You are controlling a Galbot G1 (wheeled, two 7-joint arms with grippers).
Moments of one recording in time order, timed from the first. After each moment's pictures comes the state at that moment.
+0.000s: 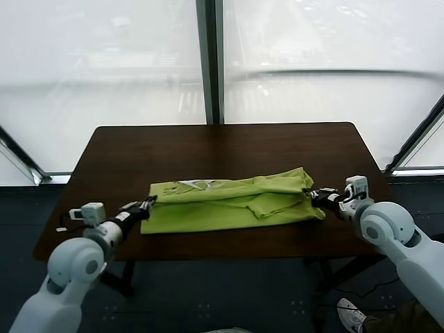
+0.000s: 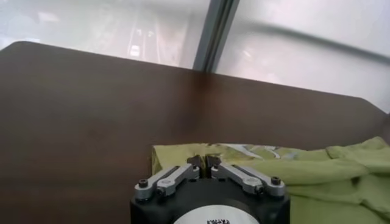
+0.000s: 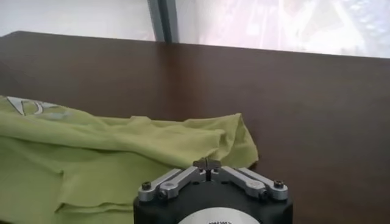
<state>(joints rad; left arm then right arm) 1.41 -1.05 -0.58 -2.08 -0.86 0.68 -0.18 -1.07 0.61 0.24 1.91 1.04 -0.63 0.14</state>
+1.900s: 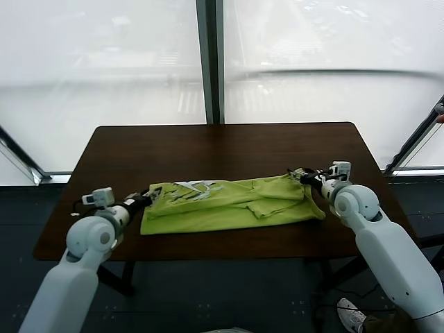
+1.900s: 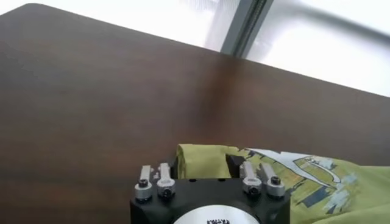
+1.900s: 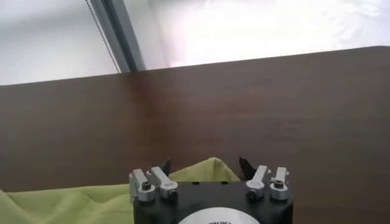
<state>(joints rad) 1.18 -1.08 -0.50 -1.86 -0.88 0.69 -0.20 -0.85 0.90 0.21 1.60 0.92 -0.57 0.13</state>
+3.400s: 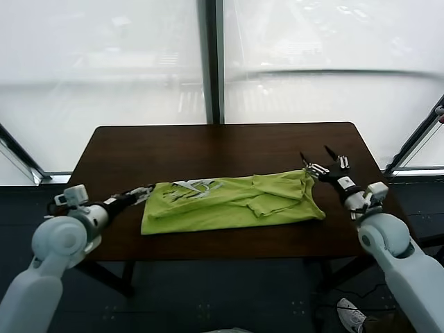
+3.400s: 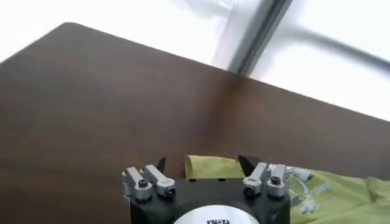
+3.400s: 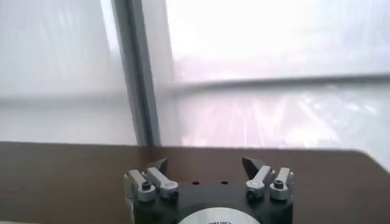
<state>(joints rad) 1.28 -0.86 -0.60 -1.94 -1.30 0.74 -0.17 -1.40 0.82 0.55 1.89 0.70 0.32 -0.11</state>
